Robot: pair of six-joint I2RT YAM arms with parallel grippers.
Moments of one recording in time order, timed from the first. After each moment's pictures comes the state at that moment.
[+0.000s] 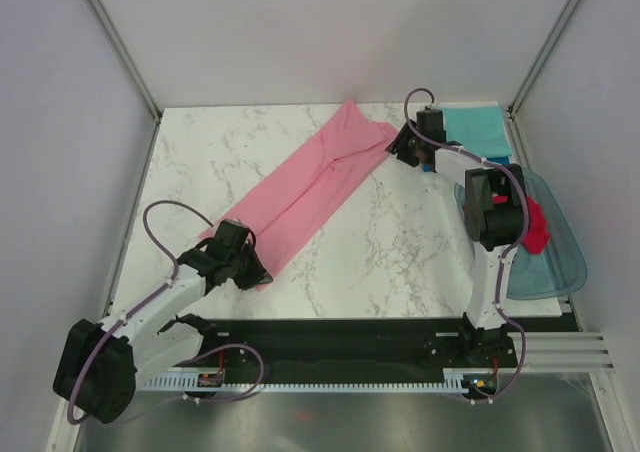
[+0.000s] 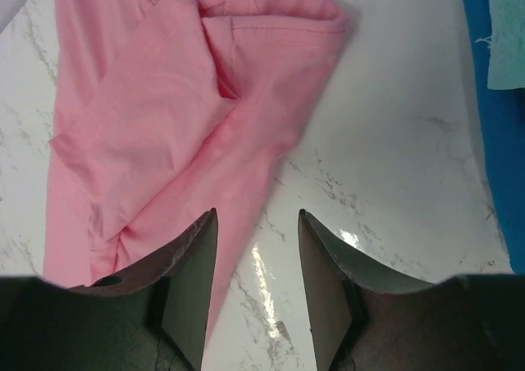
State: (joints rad) left arm -0.44 0.99 0.47 -0.52 0.11 -0.92; right arm 0.15 2.13 1.50 -0.04 -0.10 0.69
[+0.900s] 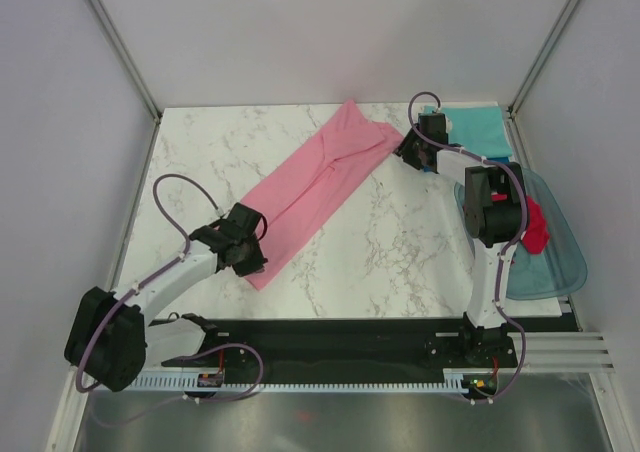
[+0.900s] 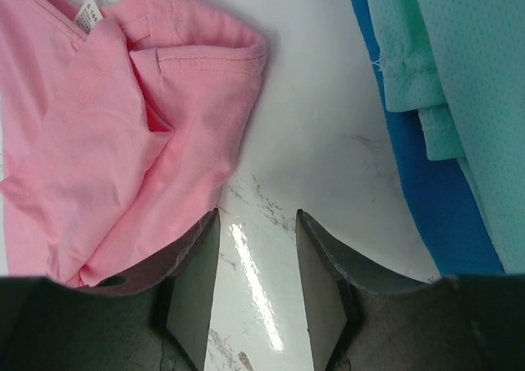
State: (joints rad) left arm -0.48 1.15 0.65 -0.64 -0.09 -0.83; right arm 0.13 2.18 1.50 -0.04 -0.02 0.71
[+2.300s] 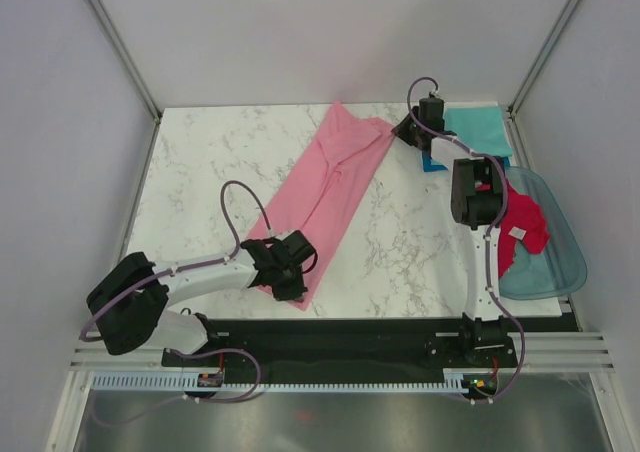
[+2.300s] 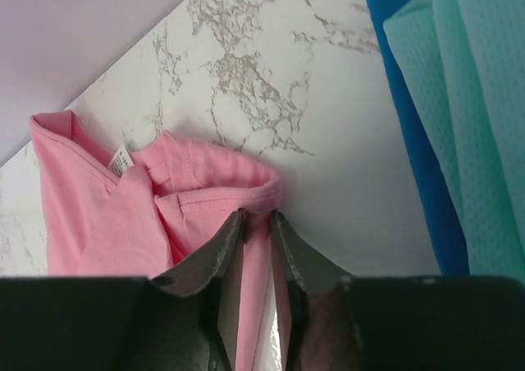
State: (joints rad) left arm -0.92 1.34 0.66 -0.59 -0.07 -1.07; right arm 0.09 2.50 1.91 0.04 -0.09 0.71
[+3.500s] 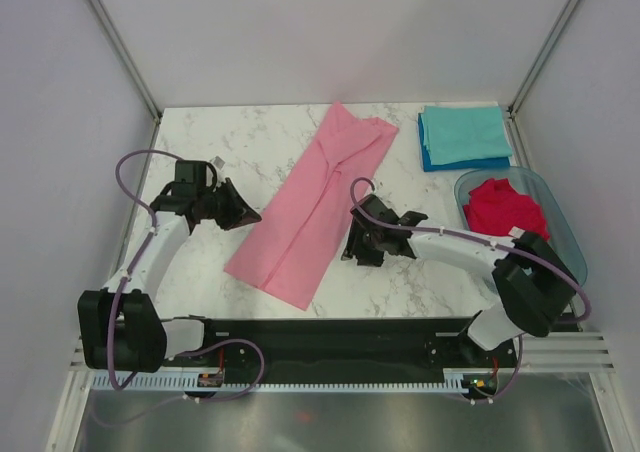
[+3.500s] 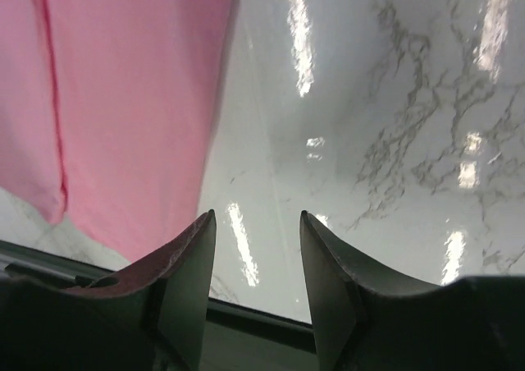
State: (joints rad) left arm -0.07 1.25 0.91 -0.57 0.48 -0.59; right arm 0.76 1.57 0.93 -0.42 0.00 1.00
